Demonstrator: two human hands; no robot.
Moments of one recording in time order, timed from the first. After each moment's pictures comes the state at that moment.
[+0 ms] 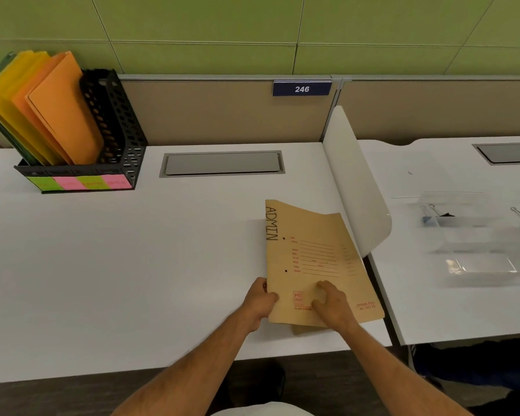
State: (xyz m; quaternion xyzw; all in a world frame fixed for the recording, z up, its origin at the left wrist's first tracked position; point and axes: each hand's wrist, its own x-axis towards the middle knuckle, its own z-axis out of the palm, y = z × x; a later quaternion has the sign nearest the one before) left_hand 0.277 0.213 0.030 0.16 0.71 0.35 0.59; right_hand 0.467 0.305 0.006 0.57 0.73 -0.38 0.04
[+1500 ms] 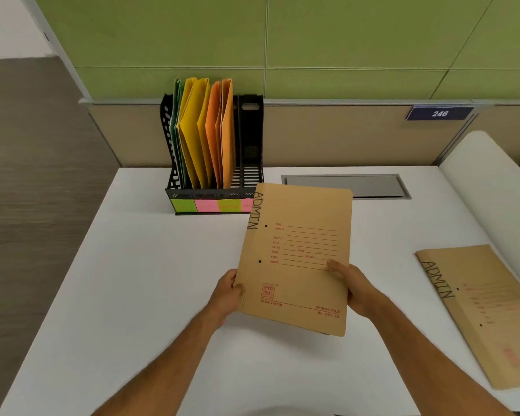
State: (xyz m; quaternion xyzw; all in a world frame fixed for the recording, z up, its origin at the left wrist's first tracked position) left_hand -0.223 0.010 0.025 0.20 0.73 0.43 0.49; right_hand 0.031 0.184 0.078 0.44 0.45 -0.77 -0.13
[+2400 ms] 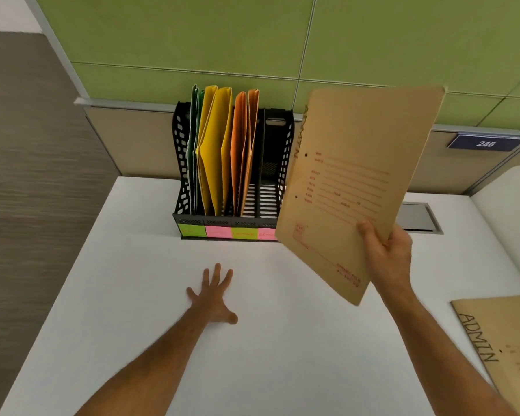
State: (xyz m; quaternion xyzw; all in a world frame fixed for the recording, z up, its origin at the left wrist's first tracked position) left_hand -0.376 0.075 -0.044 0.44 0.82 -0.06 0.36; right_hand -0.117 0.243 0.205 0.47 0.63 -0.45 -0.42
